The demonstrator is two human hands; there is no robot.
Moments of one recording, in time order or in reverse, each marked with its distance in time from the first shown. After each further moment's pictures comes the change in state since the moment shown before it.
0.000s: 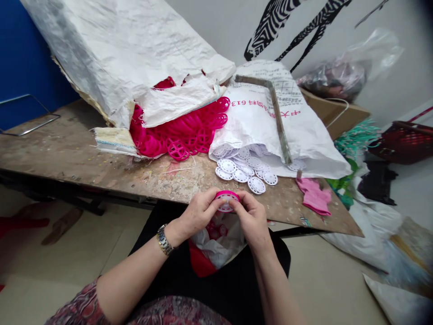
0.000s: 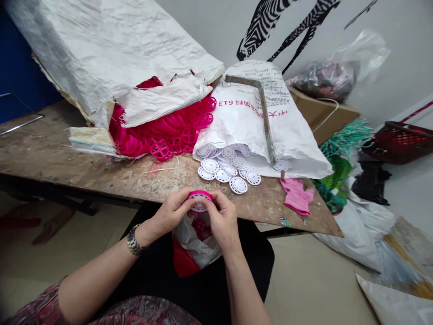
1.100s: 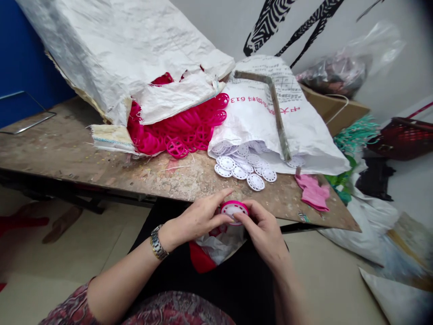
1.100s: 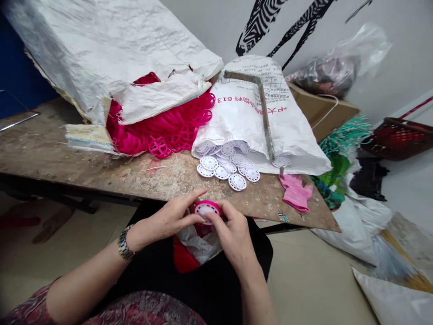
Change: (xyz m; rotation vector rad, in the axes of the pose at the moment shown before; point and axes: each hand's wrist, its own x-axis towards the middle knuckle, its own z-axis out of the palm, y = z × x) left_hand -0.007 -0.001 0.000 0.232 -0.185 0.152; right_hand -0.026 -0.004 -0.029 -0.253 -0.132 0.060
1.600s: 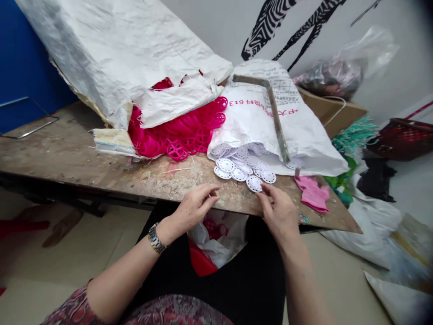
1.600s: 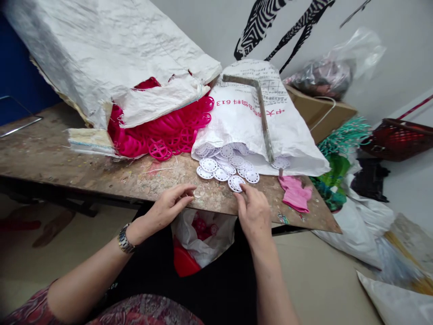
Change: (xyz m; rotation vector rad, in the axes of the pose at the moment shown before) left_hand 0.005 -0.009 -0.012 0.089 0.262 -0.012; right_hand 0.041 0.049 -0.046 -0.697 0.419 -0.293
